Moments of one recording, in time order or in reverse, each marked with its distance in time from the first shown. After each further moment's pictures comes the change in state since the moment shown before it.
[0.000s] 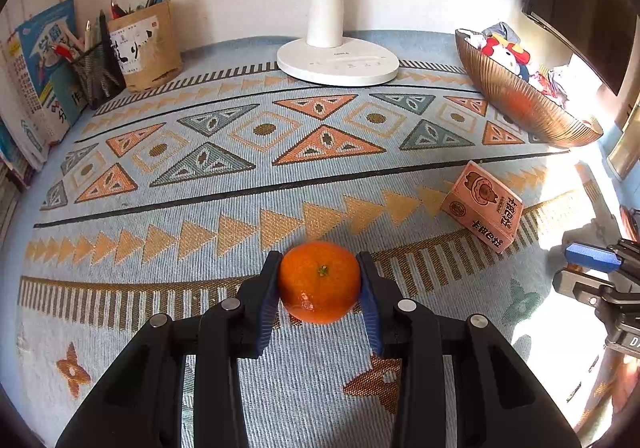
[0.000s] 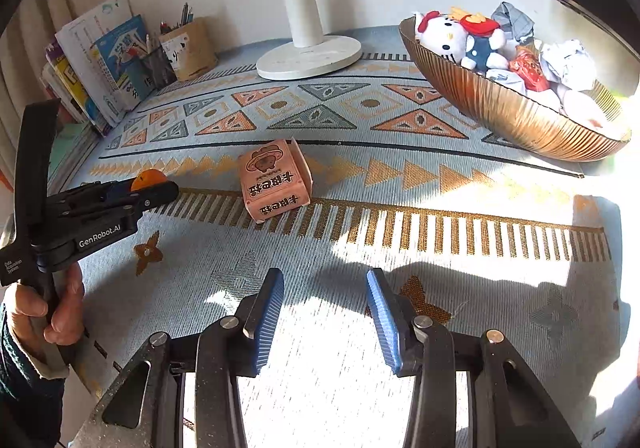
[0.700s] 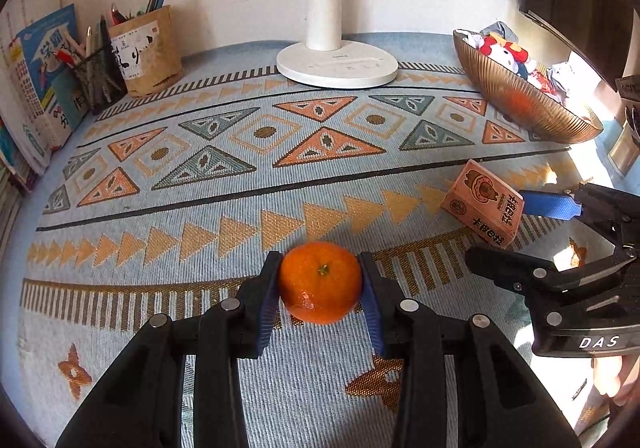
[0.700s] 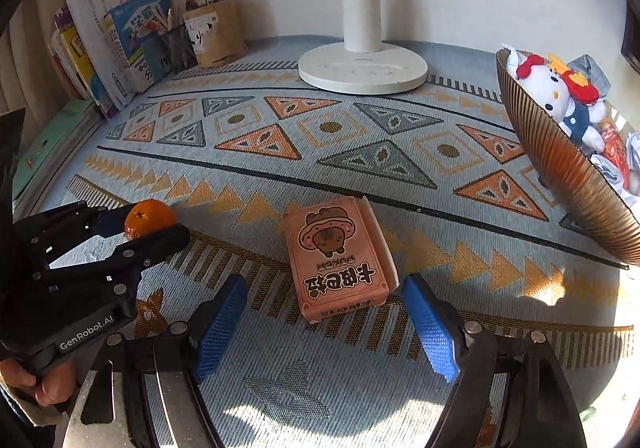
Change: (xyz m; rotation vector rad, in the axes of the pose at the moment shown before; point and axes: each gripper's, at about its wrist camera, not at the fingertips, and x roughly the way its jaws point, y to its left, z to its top) left arm 0.000 -0.002 0.000 0.000 -0.016 0.005; right arm 0.057 0.046 0.053 -0.142 0.009 -0.008
